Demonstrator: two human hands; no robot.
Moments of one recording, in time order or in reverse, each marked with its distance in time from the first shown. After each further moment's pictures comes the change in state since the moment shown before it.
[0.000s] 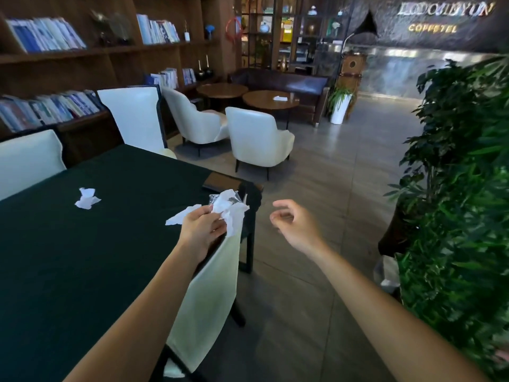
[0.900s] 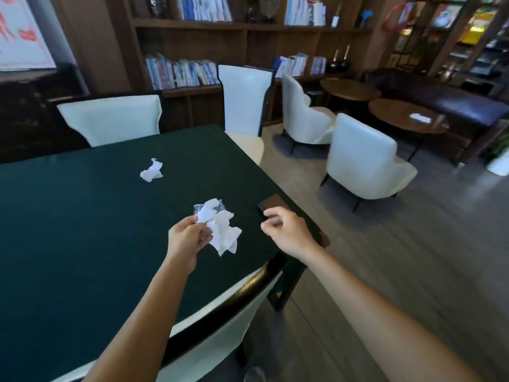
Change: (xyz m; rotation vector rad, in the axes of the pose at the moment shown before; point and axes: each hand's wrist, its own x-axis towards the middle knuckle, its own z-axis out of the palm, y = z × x) left_hand 0.206 0.012 -0.027 -0.118 0.602 0.086; right_hand 0.317 -0.004 0.102 -0.208 -0.648 -0.190
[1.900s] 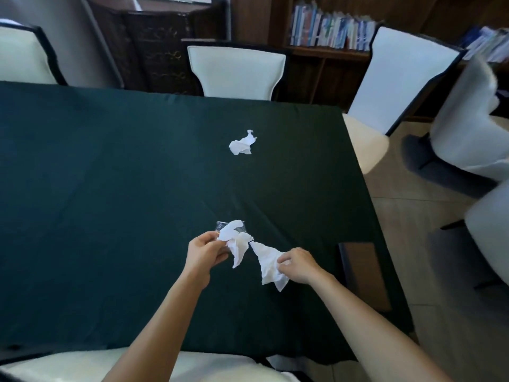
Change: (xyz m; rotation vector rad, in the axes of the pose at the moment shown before) left_hand 0.108 -0.047 -0.043 -0.094 0.434 -0.140; right_hand 0.236 0.072 0.149 -0.500 -0.761 -0.013
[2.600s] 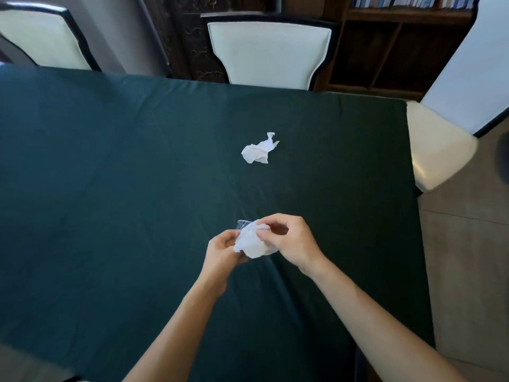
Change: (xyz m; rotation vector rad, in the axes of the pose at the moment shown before) left_hand 0.091 0.057 0.115 0.067 0.124 0.017; right_hand 0.117 -0.070 -0.125 0.660 -0.020 -0.446
